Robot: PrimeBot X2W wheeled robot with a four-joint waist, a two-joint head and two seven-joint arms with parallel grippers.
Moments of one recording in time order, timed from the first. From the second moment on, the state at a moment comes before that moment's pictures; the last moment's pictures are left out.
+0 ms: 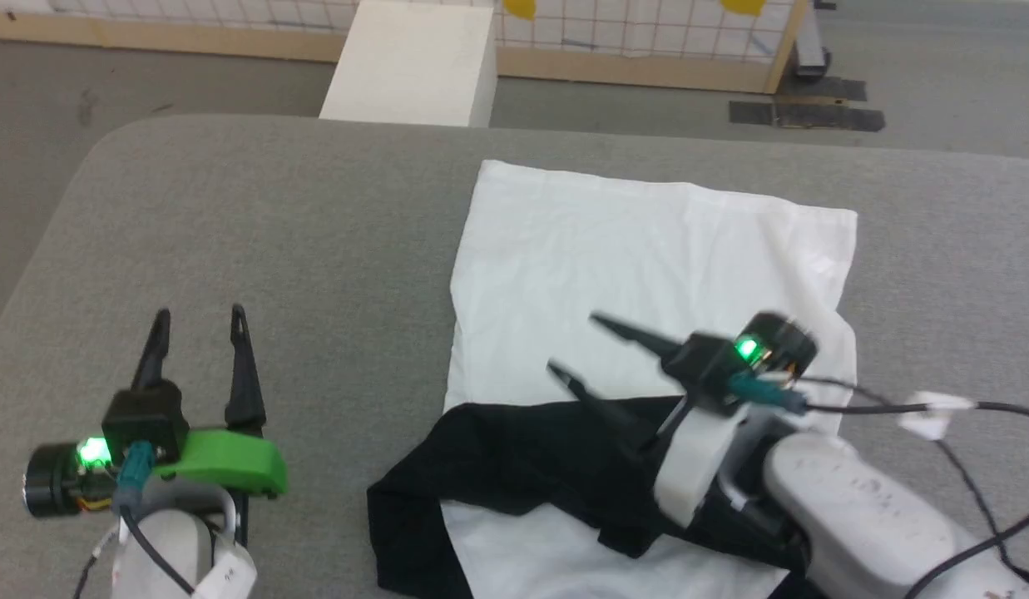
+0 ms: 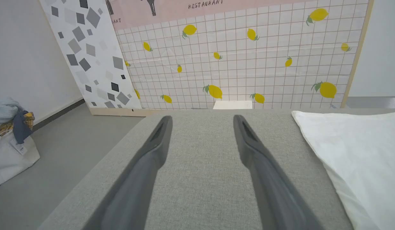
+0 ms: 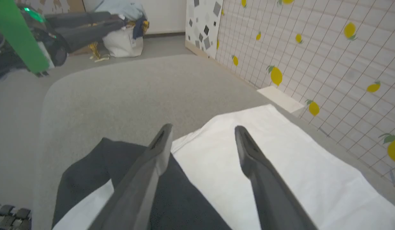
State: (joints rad) left arm -0.15 0.13 0.08 0.16 -0.02 0.01 -0.26; right arm -0.53 -0.34 0.83 0.27 0.43 0.13 -0.08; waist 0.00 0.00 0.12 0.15
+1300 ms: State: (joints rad) left arm -1.24 0.41 -0.57 0.83 -0.47 -0.13 0.55; right arm -0.16 -0.05 0.04 -0.26 0.12 0.13 -0.26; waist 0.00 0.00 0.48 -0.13
